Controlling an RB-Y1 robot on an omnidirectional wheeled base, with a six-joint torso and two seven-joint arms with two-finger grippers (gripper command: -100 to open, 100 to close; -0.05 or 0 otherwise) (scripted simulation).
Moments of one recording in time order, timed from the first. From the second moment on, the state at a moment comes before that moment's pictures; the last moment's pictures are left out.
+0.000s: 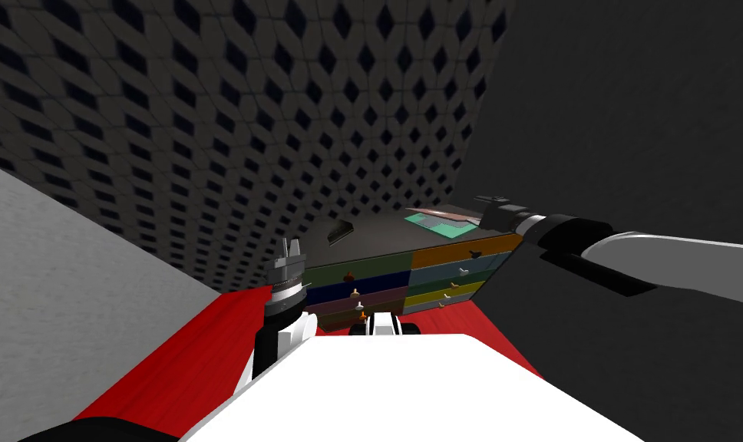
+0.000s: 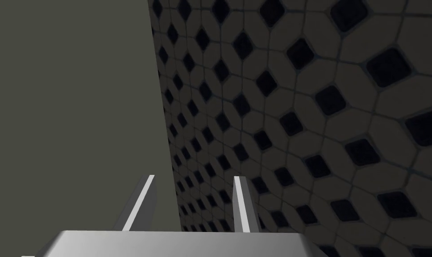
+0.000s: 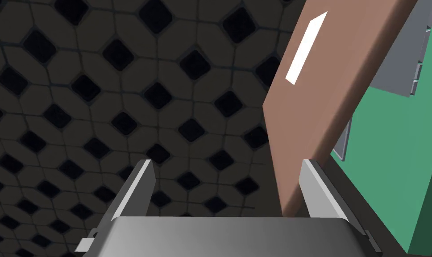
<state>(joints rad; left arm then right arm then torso) 0.53 0.00 0.04 -2.32 0.10 -0.60 -0.04 1.10 -1.52 -0.84 -2.16 1.06 0.25 0.59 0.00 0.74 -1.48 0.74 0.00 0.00</state>
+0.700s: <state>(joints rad) 0.53 0.00 0.04 -2.32 0.10 -0.60 -0.04 1.08 -1.55 -0.89 -2.13 1.02 0.20 0.58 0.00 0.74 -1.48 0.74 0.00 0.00</state>
